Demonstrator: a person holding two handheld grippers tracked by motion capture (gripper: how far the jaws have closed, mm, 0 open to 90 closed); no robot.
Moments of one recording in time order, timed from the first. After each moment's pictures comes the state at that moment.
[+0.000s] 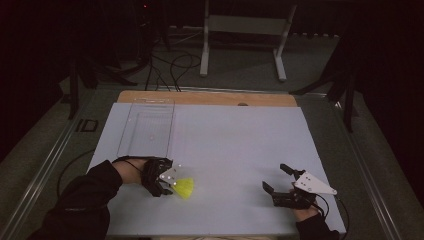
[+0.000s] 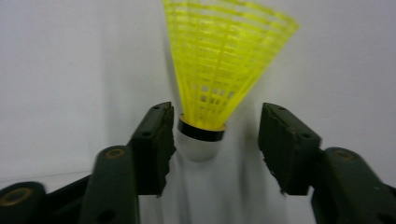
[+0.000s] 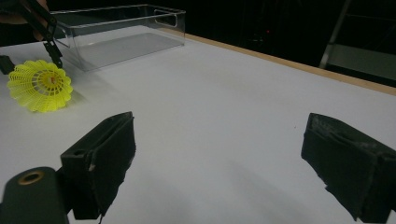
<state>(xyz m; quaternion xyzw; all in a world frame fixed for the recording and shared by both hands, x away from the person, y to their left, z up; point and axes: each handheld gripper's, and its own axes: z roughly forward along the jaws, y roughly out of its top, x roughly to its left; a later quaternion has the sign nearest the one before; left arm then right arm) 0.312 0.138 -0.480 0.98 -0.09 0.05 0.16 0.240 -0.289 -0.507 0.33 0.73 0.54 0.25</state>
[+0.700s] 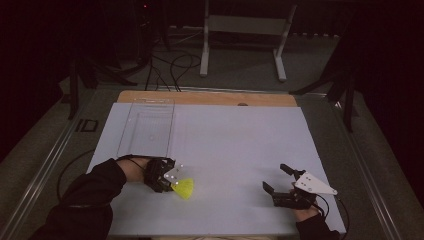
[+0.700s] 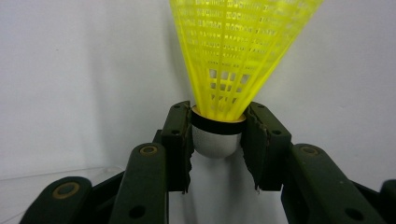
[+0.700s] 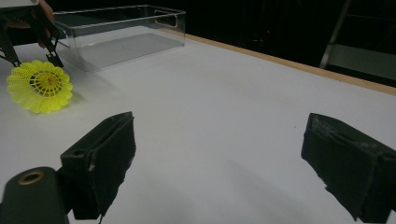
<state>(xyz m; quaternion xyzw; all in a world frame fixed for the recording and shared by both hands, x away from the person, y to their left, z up) 0.319 0.134 -0.488 0.98 -0.10 0.04 0.14 0.239 -0.290 -0.507 0.33 0.73 0.54 0.25</state>
